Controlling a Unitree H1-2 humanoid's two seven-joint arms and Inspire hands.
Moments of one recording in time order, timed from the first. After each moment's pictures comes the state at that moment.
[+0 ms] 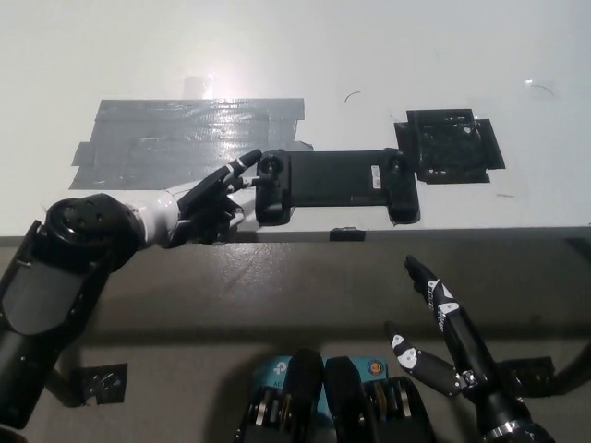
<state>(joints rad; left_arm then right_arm) -0.77 0.40 -0.31 0.42 -0.14 0.45 -0.62 -0.07 -0.08 0.15 0.06 -0.11 -0.21 0.10</state>
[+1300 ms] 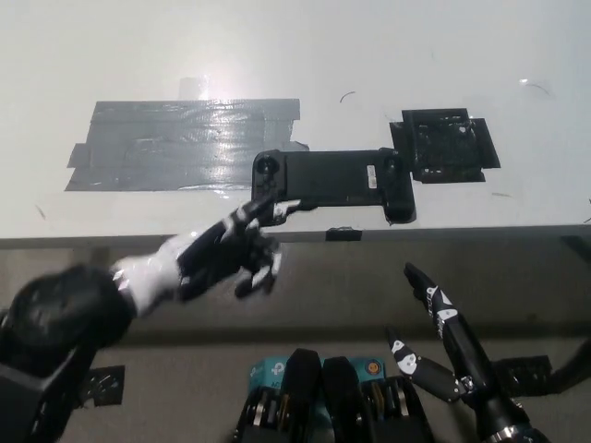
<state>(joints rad) -0.43 0.39 -0.17 -0.21 -0.31 0.45 -0.60 -0.06 -0.08 0.15 0.08 -0.12 -0.21 0.10</state>
